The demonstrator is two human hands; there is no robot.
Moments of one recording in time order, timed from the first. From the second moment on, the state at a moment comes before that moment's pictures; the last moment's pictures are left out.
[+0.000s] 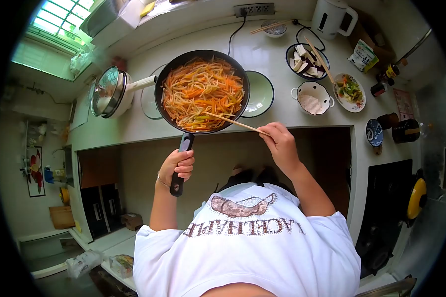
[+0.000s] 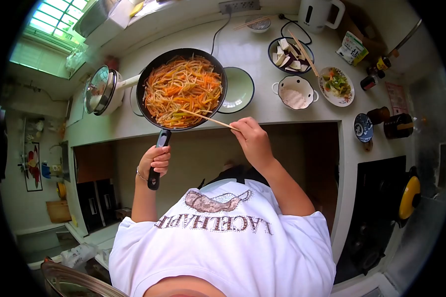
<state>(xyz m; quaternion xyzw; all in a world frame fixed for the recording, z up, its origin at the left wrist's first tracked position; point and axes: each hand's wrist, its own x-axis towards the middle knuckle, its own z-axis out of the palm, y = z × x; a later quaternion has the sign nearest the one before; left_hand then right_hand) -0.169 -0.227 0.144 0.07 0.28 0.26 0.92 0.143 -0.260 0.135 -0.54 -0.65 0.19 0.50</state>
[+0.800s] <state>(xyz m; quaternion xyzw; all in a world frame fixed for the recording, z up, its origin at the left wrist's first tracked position) -0.162 -0.188 0.135 0.12 0.34 0.20 0.91 0.147 -0.236 0.102 -0.59 -0.71 -0.08 0.37</state>
